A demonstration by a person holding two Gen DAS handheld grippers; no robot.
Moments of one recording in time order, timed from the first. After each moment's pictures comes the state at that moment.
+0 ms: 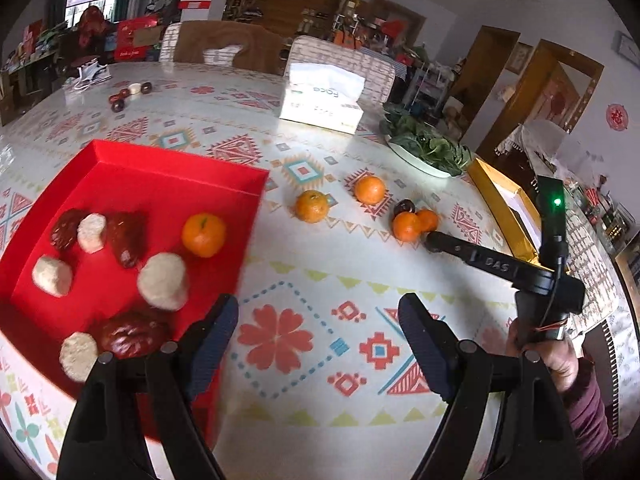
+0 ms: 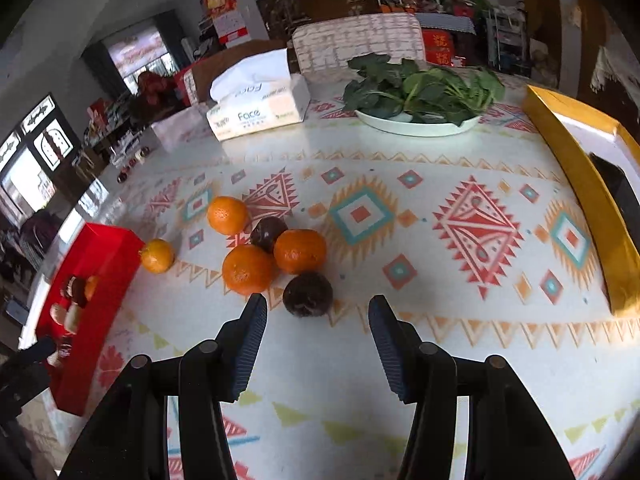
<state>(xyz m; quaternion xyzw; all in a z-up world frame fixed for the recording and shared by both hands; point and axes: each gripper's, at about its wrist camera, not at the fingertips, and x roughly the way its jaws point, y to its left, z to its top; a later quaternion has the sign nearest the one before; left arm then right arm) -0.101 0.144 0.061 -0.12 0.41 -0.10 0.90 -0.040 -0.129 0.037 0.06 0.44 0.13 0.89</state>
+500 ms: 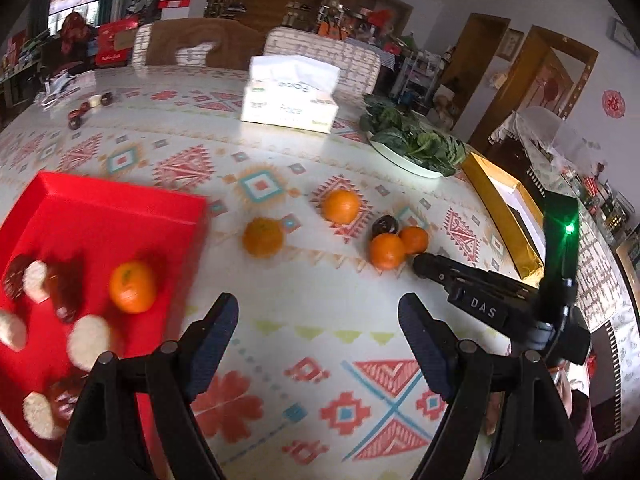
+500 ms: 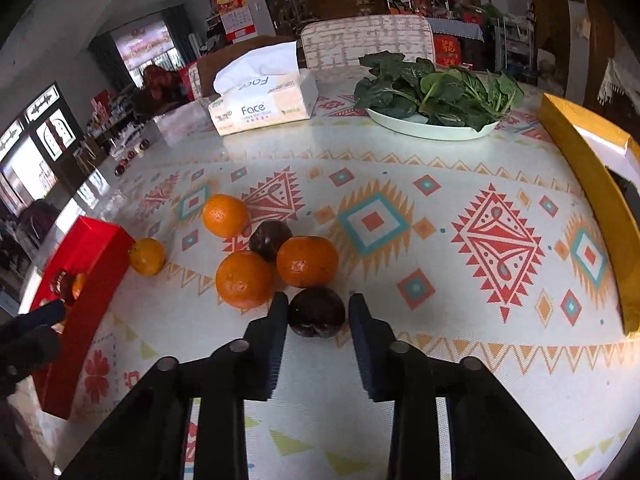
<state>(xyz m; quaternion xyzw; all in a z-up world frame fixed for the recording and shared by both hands) -0.045 0.099 0.056 -0.10 0.42 -0.12 0.89 -0.033 -0.126 0.028 0.06 0.43 0.14 0.89</state>
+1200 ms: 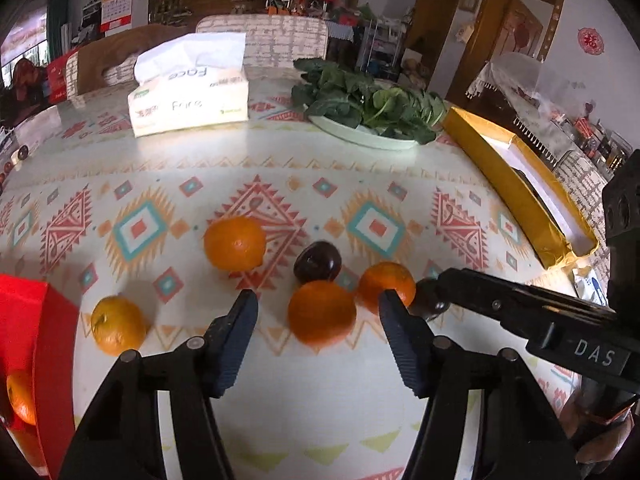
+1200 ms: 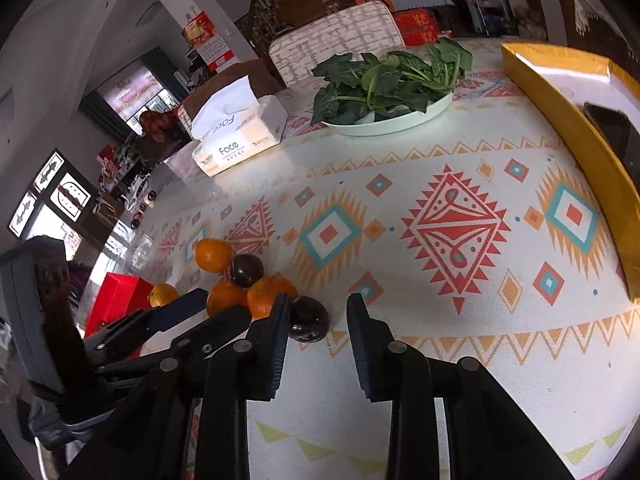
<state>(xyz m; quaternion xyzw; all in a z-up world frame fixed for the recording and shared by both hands) 0.033 0.010 0.019 -0.01 0.43 -0.17 0.89 -0.028 -0.181 0.035 0.18 0.44 0.14 0.87</state>
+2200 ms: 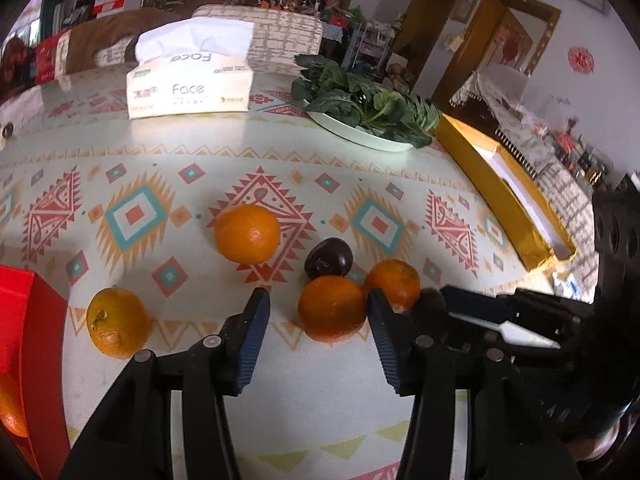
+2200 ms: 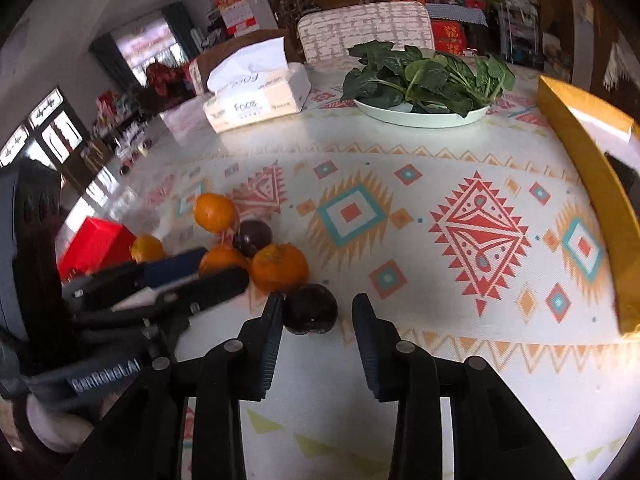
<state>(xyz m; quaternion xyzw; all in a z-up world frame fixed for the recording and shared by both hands) 0.041 0.035 0.010 -0.07 0.44 -0.21 0.87 -0.029 -0.143 0.031 0.06 0.46 0.15 0.87</state>
